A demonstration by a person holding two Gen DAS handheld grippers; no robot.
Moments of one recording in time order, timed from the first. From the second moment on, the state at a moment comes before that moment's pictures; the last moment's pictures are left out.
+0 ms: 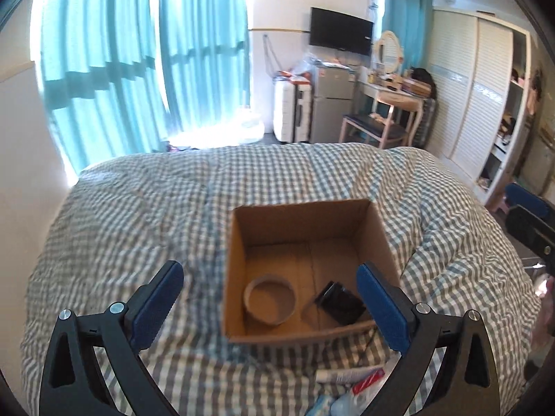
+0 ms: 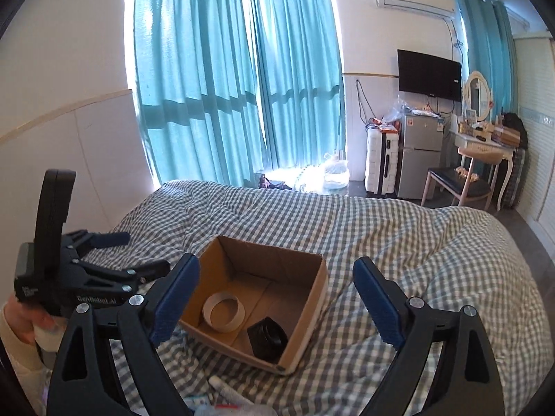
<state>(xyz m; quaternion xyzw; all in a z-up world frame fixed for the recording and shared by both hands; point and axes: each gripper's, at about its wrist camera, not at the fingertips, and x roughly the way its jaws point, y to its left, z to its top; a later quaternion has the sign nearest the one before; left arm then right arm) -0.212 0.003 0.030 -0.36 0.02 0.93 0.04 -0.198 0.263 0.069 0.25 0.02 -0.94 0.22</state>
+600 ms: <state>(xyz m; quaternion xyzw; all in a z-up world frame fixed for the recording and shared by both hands) -0.074 -0.016 -0.082 -0.43 0.04 0.90 -0.04 -0.063 0.211 -0.068 0.36 0.08 -0.90 0.21</state>
